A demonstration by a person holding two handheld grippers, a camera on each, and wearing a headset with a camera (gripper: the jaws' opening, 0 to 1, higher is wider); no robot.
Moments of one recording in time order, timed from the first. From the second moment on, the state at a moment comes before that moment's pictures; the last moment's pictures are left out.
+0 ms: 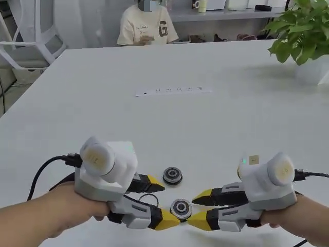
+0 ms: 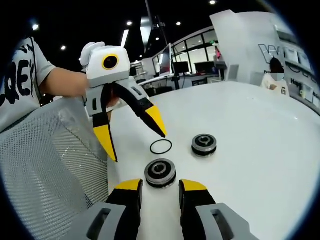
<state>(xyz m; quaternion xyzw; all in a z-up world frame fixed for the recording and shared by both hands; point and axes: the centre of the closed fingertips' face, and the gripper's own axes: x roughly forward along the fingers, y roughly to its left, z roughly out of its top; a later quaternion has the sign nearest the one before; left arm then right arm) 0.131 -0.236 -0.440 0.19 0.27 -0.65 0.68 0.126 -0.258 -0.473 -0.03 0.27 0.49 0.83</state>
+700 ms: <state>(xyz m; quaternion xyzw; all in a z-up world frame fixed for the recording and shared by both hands) 0.132 -0.249 -0.457 0.18 0.29 -0.65 0.68 0.128 -0.254 -0.477 -0.06 0.26 0.49 0.83</state>
